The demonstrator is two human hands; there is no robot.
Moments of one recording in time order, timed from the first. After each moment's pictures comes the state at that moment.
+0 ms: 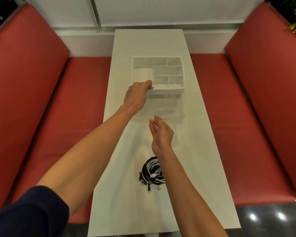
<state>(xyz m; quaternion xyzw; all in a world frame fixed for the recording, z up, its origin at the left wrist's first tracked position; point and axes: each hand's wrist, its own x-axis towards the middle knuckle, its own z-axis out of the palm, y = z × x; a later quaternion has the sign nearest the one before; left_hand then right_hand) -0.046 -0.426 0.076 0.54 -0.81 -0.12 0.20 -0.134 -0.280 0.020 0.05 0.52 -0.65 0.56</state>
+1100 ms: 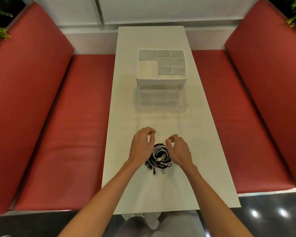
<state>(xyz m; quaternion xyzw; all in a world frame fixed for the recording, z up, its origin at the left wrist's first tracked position) -0.005 -0.203 -0.007 0.55 -0.72 -0.30 0.30 -0.186 -0.162 -0.054 -0.51 0.78 -0.20 0.30</state>
